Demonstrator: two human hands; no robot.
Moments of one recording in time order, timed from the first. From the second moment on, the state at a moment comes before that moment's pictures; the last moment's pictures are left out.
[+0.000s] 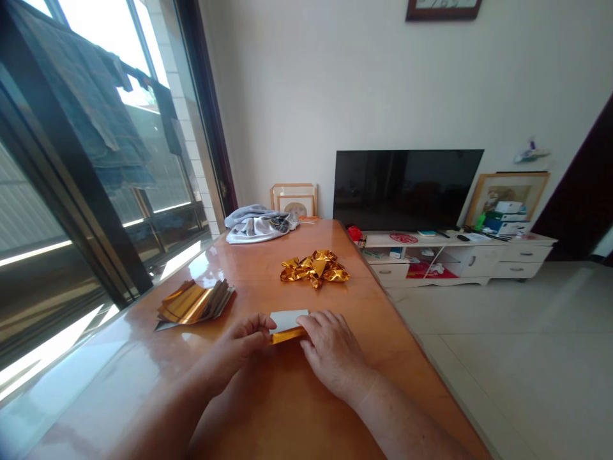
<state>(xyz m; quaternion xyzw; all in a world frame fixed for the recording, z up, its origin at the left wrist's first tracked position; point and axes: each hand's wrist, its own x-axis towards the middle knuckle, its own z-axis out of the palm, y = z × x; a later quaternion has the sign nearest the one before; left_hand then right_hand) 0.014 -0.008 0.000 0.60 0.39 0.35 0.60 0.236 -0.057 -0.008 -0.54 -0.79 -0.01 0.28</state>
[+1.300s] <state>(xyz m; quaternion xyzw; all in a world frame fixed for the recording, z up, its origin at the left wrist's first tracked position) 0.029 -0.041 0.029 0.87 0.34 0.36 -0.03 0.224 -0.066 0.011 -0.44 -0.78 -0.13 0.42</state>
